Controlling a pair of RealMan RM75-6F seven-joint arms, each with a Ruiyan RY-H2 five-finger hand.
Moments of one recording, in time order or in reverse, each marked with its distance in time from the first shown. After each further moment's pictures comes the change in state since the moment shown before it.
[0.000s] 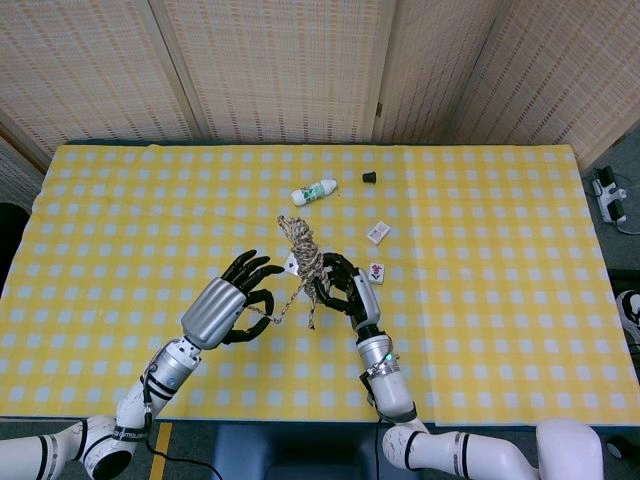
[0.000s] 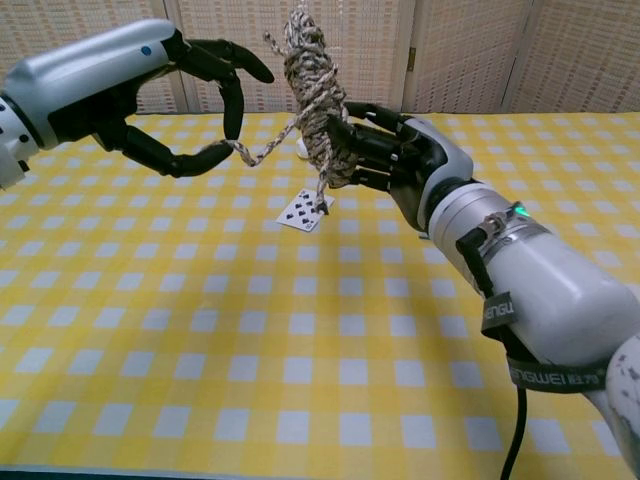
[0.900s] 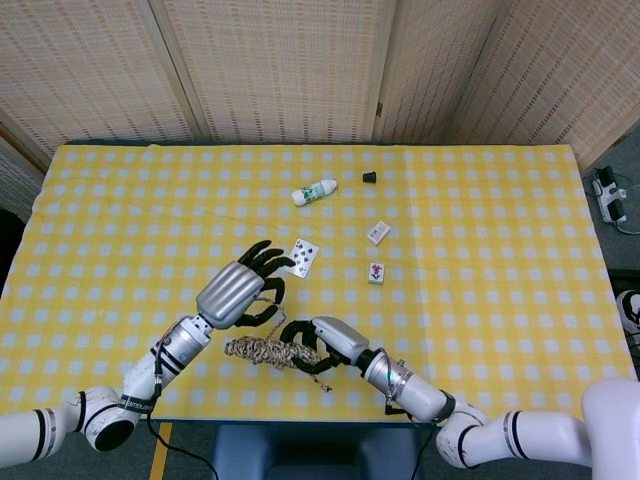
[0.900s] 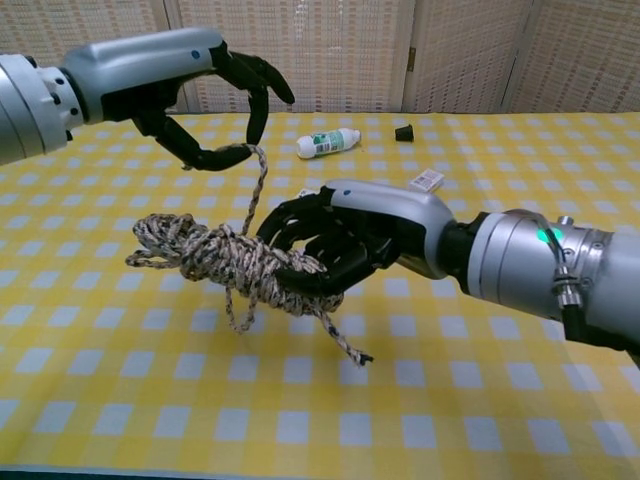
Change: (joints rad) left arm -0.119 0.066 -0.077 0.001 -0.110 -0.228 0.057; right arm 0.169 0.360 -0.280 -0.144 -0.230 -0.345 -0.219
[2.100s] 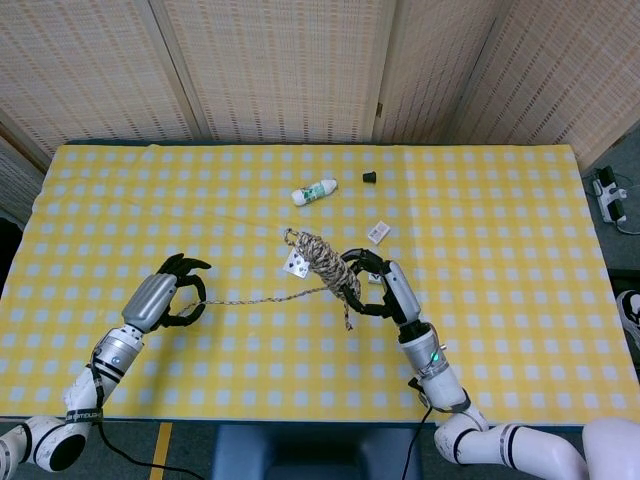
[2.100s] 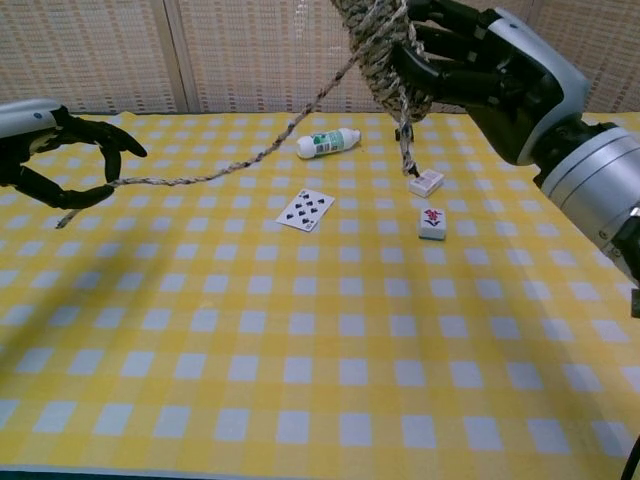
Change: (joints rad) left arm 0.204 0.074 0.090 0.152 -0.035 0.052 -0.374; right arm -0.209 -0.128 0.134 0.242 -0.264 0.505 0.386
